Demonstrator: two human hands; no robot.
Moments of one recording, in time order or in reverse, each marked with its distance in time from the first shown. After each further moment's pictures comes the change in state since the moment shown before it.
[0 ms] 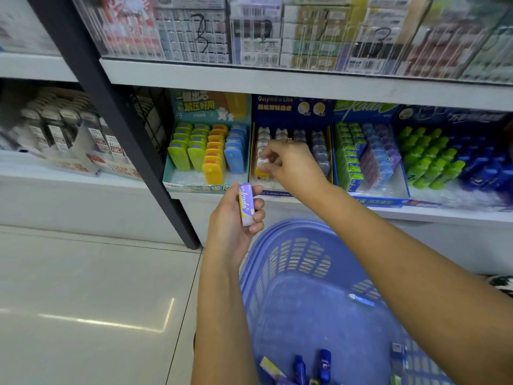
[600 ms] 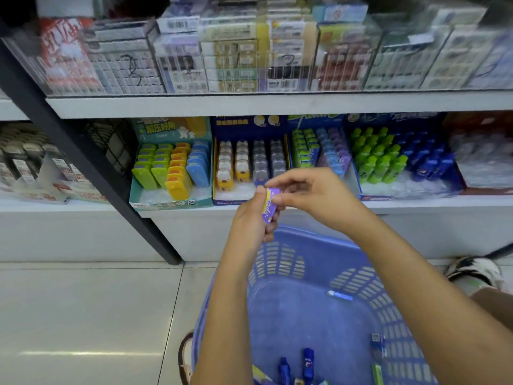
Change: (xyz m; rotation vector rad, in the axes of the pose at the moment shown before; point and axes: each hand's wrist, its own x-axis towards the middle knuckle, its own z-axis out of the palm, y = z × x) left_hand -0.006 -0.040 0.072 0.467 -0.050 0.102; right_hand -0.092 0.020 -0.086 0.682 -0.125 0.156
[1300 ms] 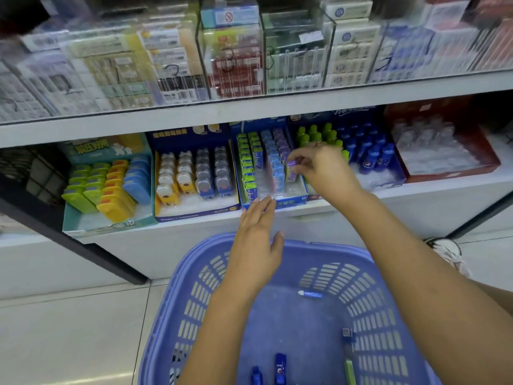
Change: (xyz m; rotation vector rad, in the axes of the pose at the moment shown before) left_hand 0.003 -0.057 0.065 1.090 -0.157 0.595; right_hand 0.009 0.058 -0.113 -0.737 0.361 0.042
